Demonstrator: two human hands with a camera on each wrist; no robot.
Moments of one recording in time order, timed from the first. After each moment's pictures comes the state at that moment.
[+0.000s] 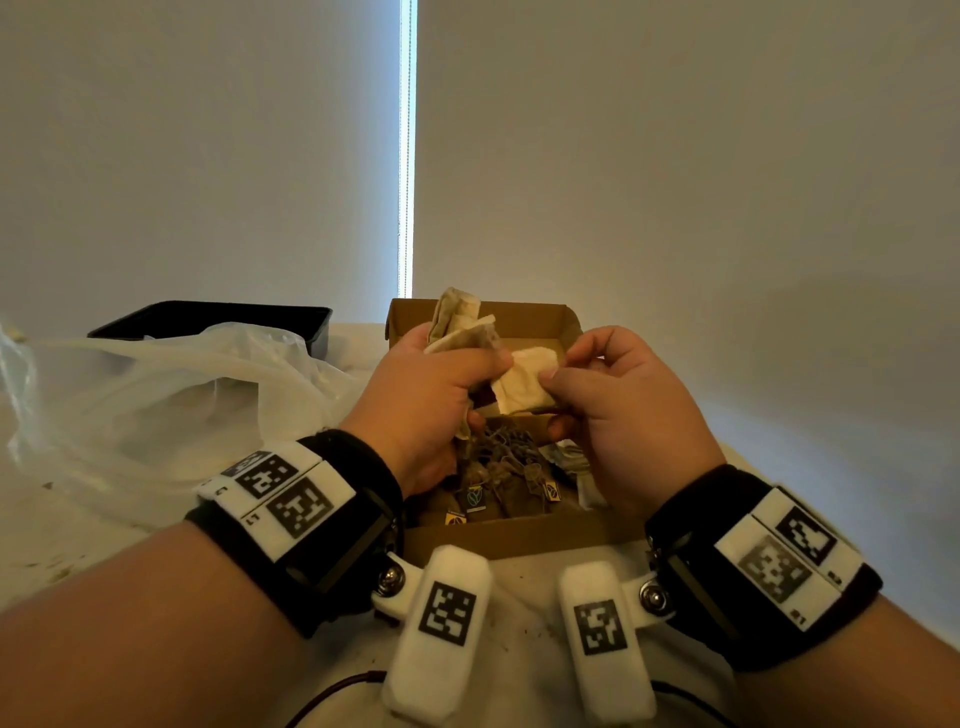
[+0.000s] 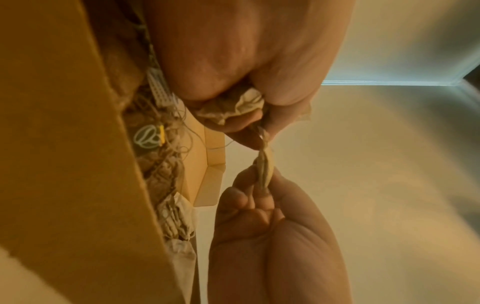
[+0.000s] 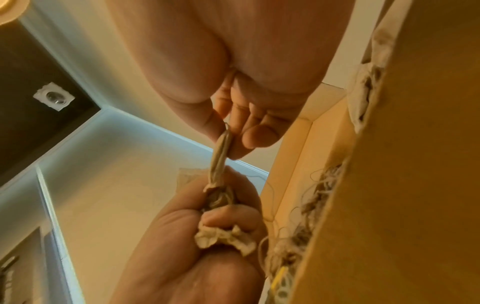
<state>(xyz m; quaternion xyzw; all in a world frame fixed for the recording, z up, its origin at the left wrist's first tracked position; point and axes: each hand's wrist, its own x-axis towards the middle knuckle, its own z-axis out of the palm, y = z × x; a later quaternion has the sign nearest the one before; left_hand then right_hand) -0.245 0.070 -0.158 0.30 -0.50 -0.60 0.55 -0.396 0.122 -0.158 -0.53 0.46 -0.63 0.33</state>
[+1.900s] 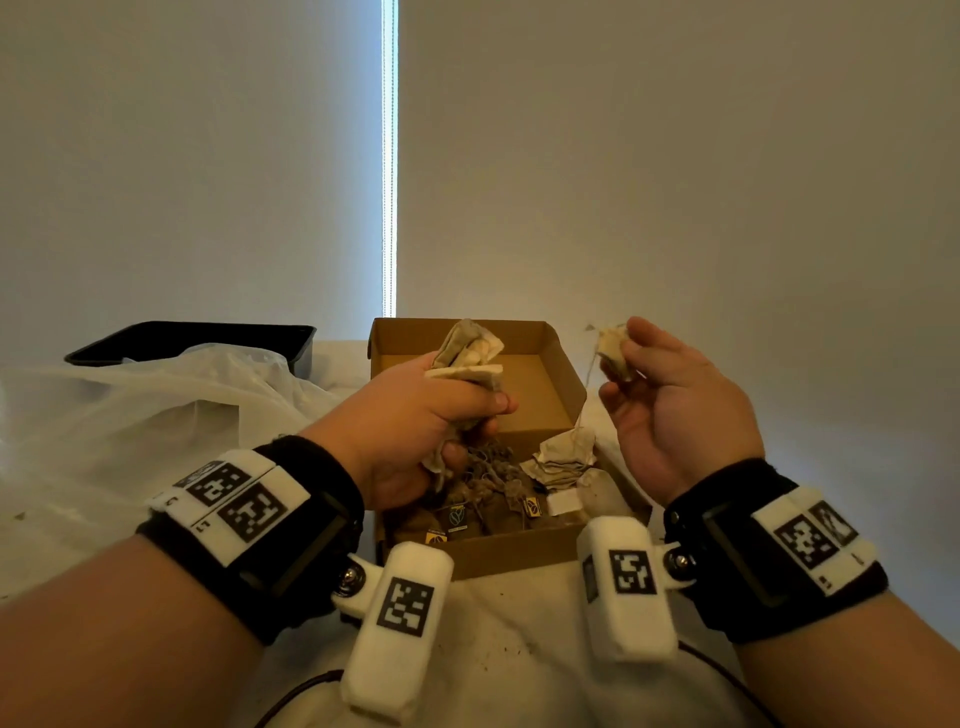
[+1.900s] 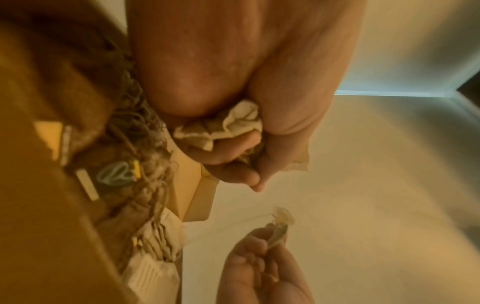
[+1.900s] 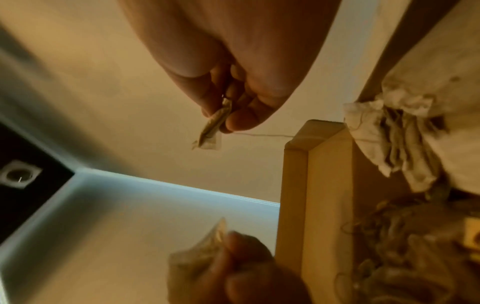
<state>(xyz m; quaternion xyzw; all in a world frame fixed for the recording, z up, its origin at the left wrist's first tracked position) -0.234 0.079 -0.143 0.29 -0.56 -0.67 0.39 -0.425 0.130 -0.136 -0.29 0.33 -0.80 0.41</state>
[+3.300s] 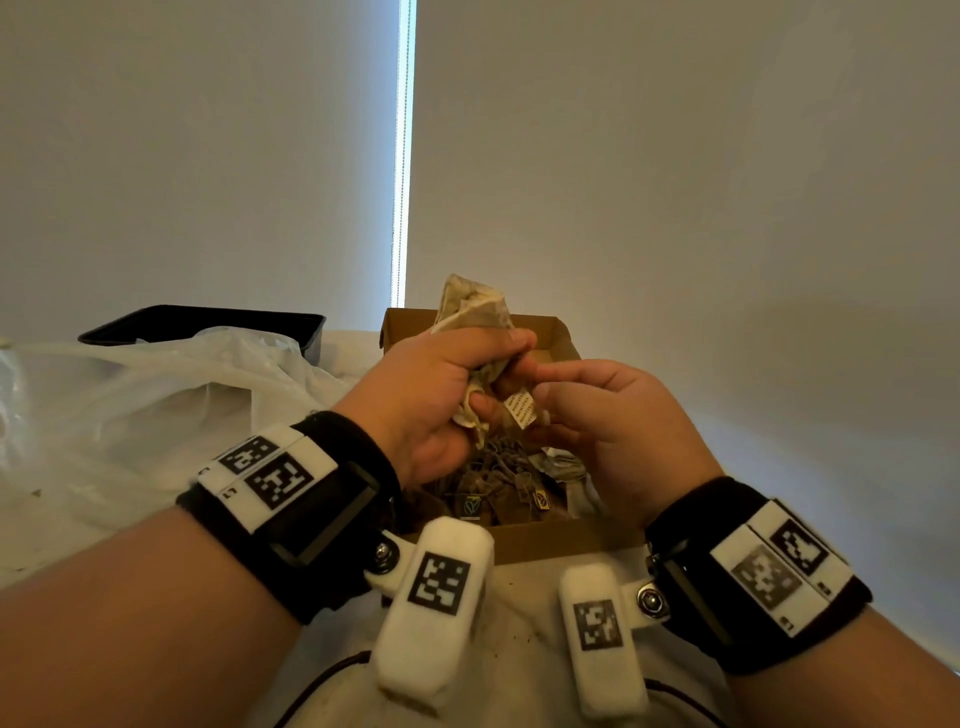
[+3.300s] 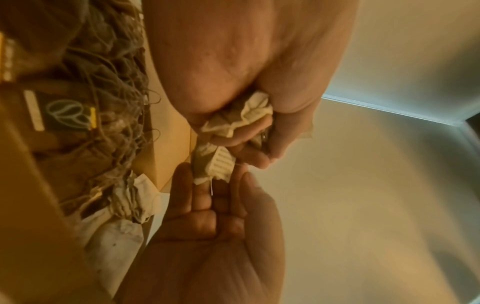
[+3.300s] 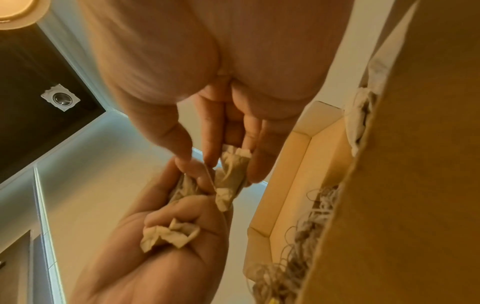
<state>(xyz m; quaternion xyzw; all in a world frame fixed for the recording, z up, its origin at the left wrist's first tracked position) -0.246 0.089 -0.130 0.21 -0.43 -0.74 0.48 -0.403 0.124 -0.159 -0.56 0.46 -0.60 0.34</state>
